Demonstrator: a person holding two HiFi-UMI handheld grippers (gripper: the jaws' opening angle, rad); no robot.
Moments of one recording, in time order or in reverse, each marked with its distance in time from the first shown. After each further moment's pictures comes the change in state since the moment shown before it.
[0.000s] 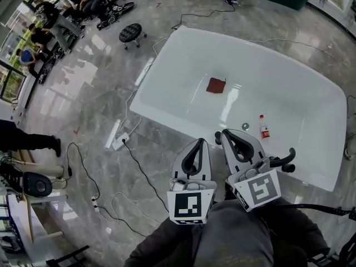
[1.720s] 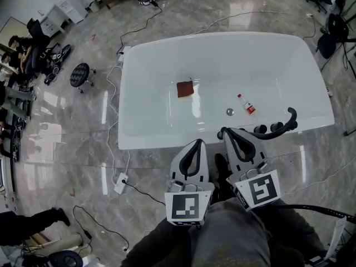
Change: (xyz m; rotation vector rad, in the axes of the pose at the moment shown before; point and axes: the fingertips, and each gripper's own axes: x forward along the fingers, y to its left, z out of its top) left arm 0.018 0.059 0.012 0.066 0.045 -0.513; right arm 0.030 0.027 0.007 0.020 0.024 -0.555
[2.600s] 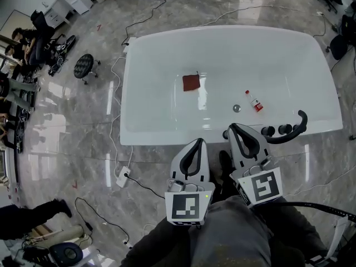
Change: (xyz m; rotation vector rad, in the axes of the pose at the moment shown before) left arm 0.022 0.017 -0.025 0.001 0.050 0.041; right arm 0.031 -0.018 -0.034 0.011 0.026 0.018
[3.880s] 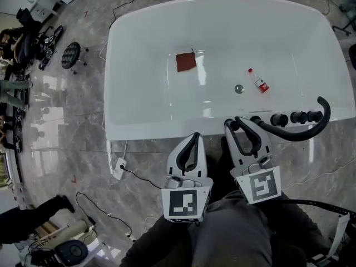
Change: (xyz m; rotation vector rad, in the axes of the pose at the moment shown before) left arm 0.055 0.019 -0.119 -0.005 0.115 0.006; right arm 0.033 -0.019 -0.128 -0.003 0.063 -0.019
